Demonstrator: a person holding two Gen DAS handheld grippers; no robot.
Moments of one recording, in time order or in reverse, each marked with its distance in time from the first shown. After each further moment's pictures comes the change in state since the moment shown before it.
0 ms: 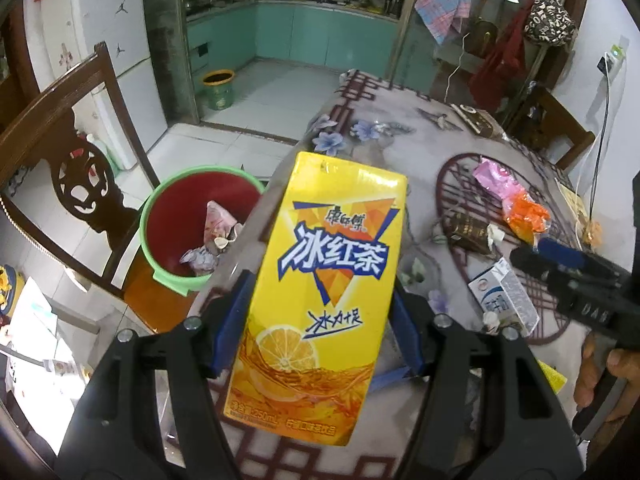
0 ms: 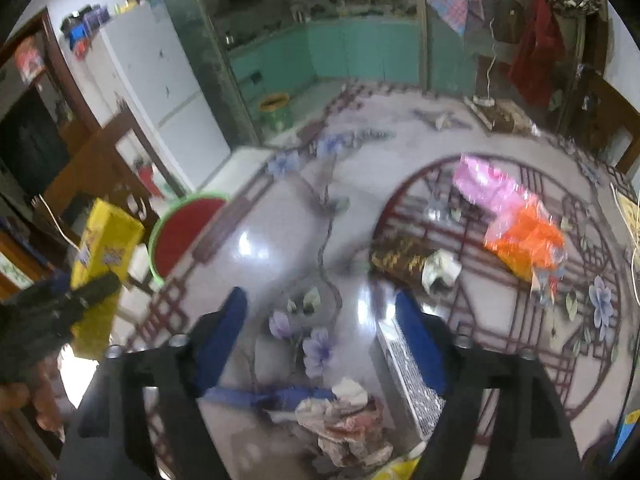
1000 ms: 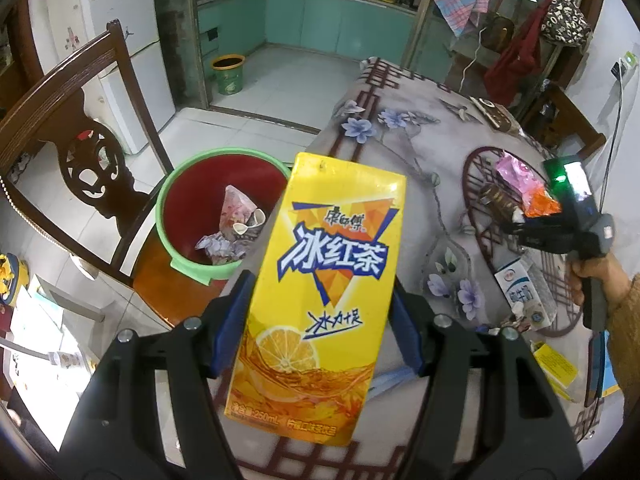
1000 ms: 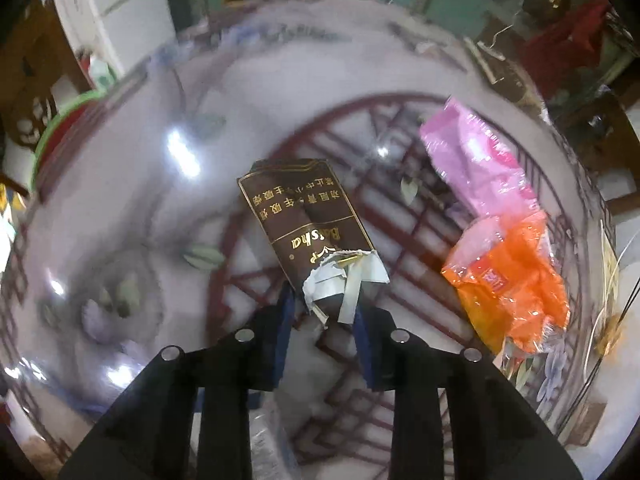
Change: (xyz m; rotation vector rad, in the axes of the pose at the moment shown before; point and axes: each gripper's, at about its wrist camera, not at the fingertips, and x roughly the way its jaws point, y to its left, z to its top) left arm 0.006 0.038 -0.004 -0.028 0.038 0.017; right arm 0.120 -0.077 0.035 -0.168 0.288 -0.241
